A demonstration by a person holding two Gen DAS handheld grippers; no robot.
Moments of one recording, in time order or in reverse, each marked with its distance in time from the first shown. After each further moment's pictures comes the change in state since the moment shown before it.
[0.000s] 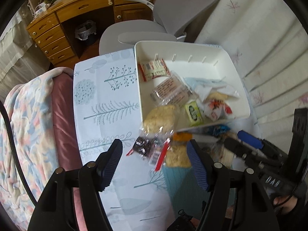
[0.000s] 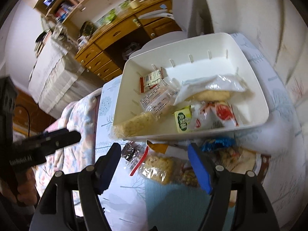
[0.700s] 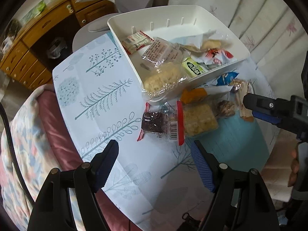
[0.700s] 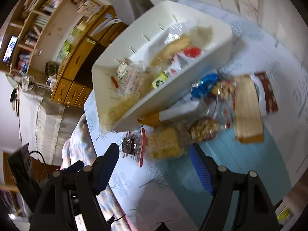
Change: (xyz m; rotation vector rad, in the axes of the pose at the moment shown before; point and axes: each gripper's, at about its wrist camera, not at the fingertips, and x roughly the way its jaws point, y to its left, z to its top) left arm 0.060 0.019 -0.053 0.345 0.045 -0.028; right arm 0.024 -0.007 -0.067 0.463 -0.028 -0.053
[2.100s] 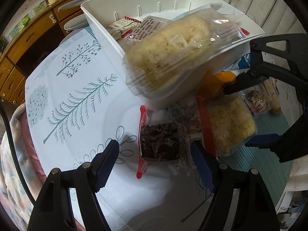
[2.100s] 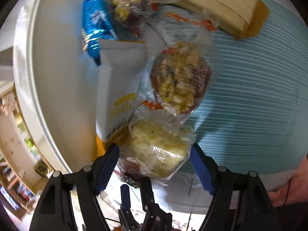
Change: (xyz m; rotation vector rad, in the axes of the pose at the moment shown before) left arm 0.115 0.007 0.003 0.111 -0.072 -0.023; right arm 0.113 -0.049 -0.011 0.944 0.155 -0.075
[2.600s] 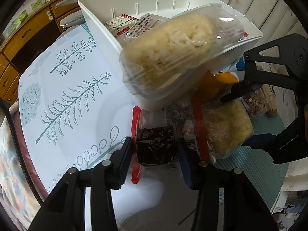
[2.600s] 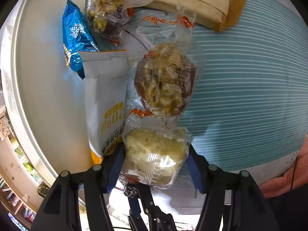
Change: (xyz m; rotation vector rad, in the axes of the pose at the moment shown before) left arm 0.015 0.009 0.005 -0.012 0.004 -0.052; right arm 0.003 -0.005 -0.005 0.117 -0.052 -0.036
